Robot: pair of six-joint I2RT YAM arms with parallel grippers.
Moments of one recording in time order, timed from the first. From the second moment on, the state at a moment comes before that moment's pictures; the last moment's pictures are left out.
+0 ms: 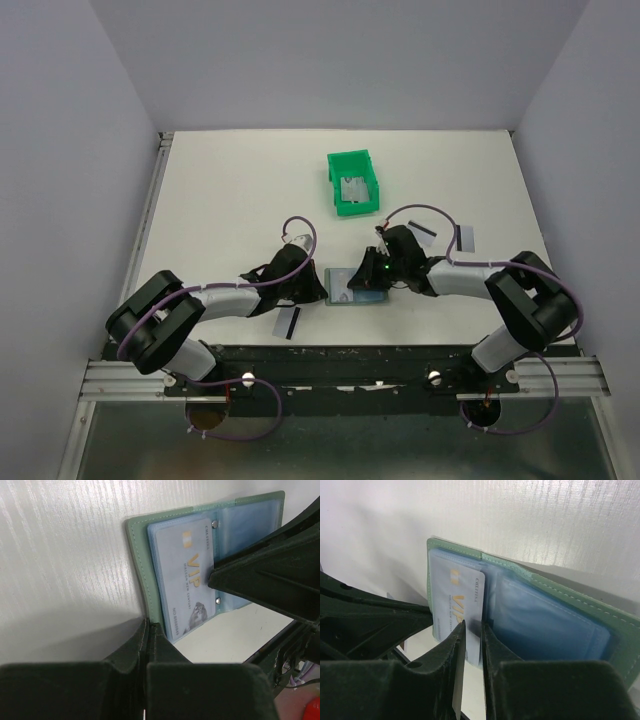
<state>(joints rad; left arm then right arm) -0.77 1.45 0.50 0.22 0.13 -0.83 0.63 1.58 0.60 0.19 -0.33 0.78</state>
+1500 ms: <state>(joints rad) -0.77 1.16 0.50 -0.38 -0.24 -0.84 0.65 1.13 0.55 -0.12 -0.13 0.68</state>
